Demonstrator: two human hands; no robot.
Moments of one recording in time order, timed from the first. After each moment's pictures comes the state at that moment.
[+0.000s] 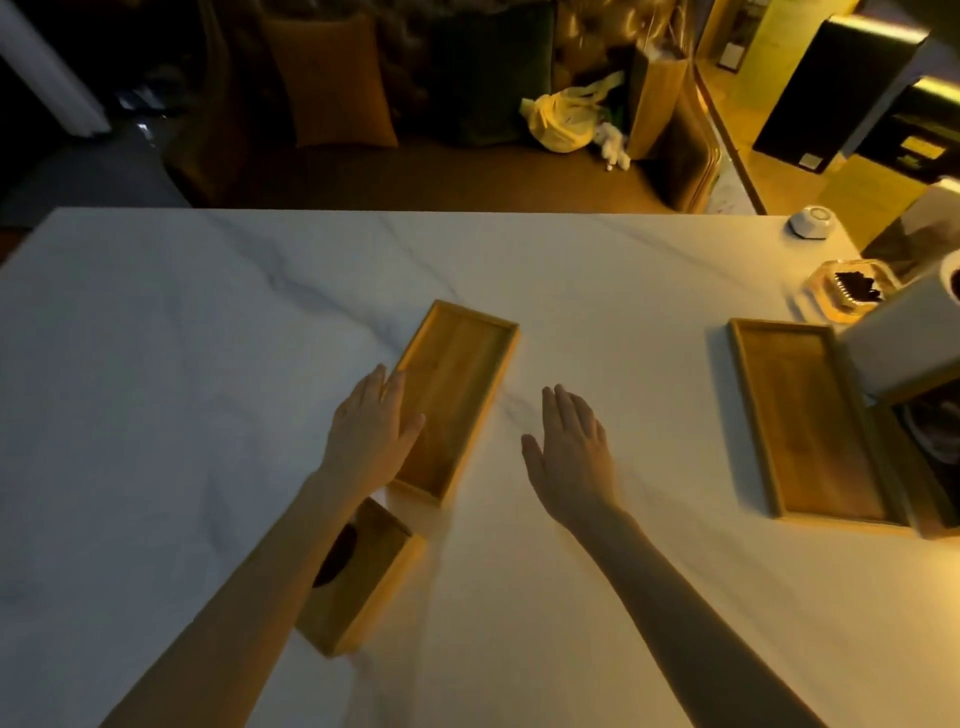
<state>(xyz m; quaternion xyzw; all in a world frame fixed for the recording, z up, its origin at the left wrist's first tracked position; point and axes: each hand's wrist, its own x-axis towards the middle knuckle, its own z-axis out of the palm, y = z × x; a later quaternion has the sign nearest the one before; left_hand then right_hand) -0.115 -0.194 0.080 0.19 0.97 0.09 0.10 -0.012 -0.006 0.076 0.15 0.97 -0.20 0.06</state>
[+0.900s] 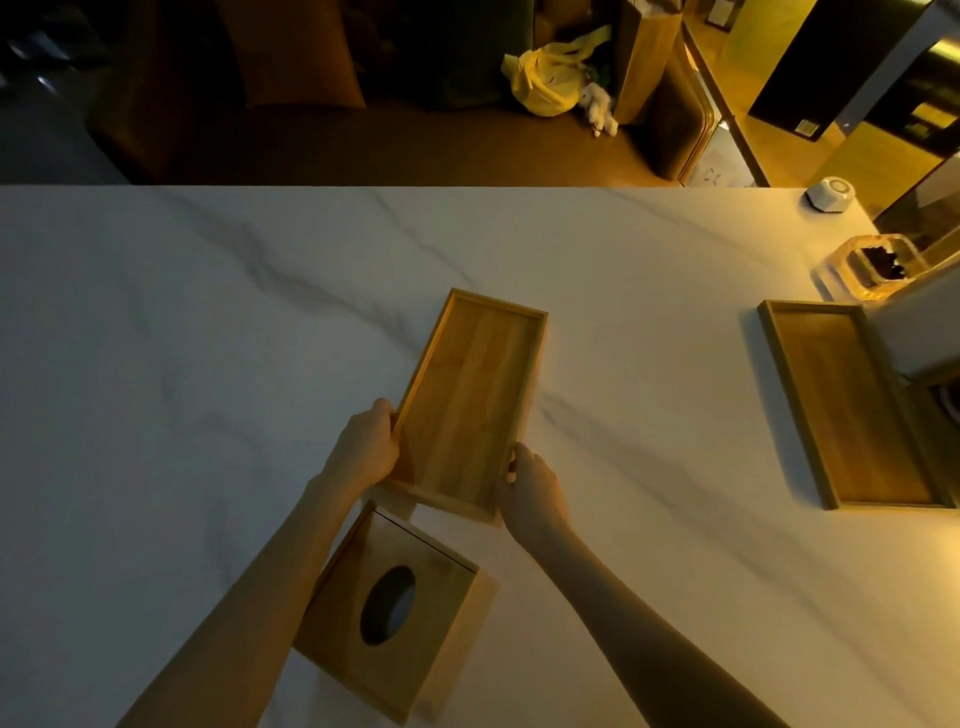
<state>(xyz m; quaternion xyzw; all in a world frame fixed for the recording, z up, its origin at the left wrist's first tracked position) -0.180 -0.235 0.030 0.12 0.93 0.22 0.26 -0.059 -0.097 0.021 0.33 0.84 -0.41 0.14</state>
